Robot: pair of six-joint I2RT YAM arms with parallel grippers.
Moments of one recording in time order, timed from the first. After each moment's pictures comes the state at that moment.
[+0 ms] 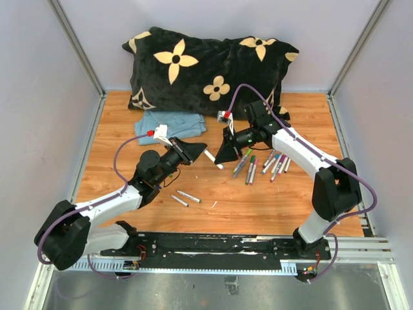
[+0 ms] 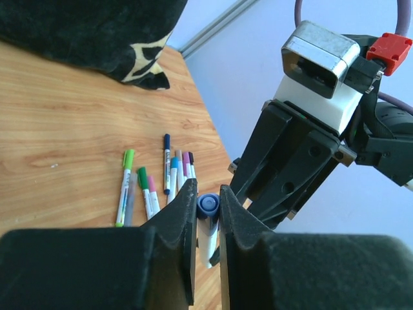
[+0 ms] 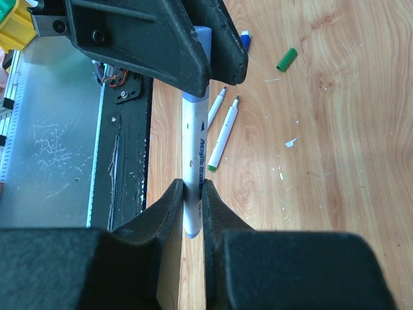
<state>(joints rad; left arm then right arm) -0.64 1.15 0.46 0.78 0.03 -0.90 0.48 1.65 1.31 -0.57 -1.11 -0.35</state>
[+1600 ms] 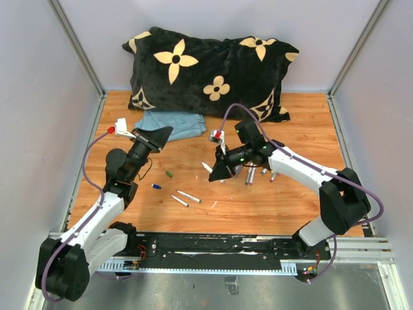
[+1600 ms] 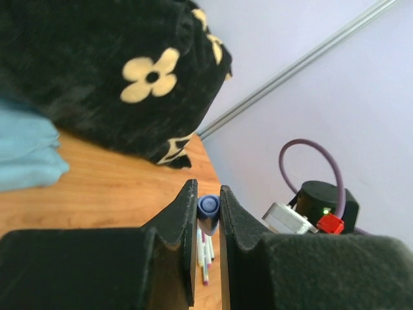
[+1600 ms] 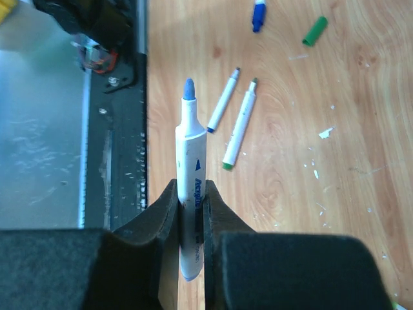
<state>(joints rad) -0.26 0.94 0.47 0.73 0.17 -0.94 0.61 1.53 1.05 -0.30 -1.00 -0.18</state>
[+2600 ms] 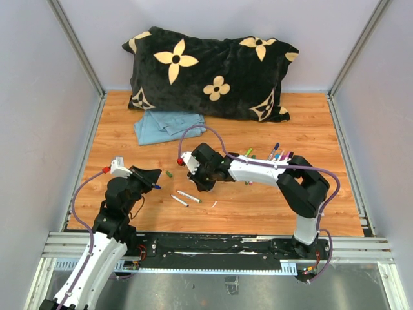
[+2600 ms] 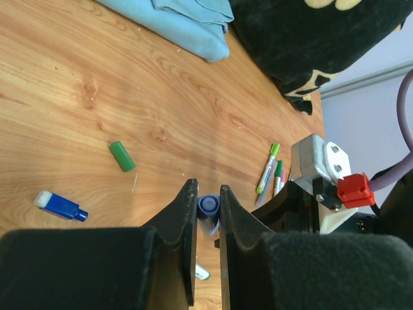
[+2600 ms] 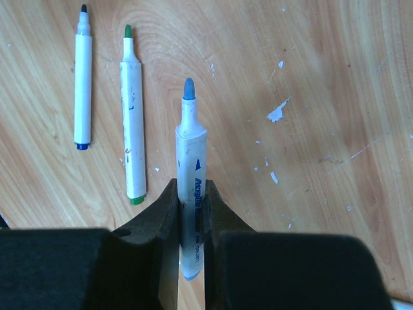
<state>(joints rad) -0.26 0.31 0.19 -0.12 -0.02 -0.91 0.95 1.83 1.20 -0.35 -0.21 -0.14</state>
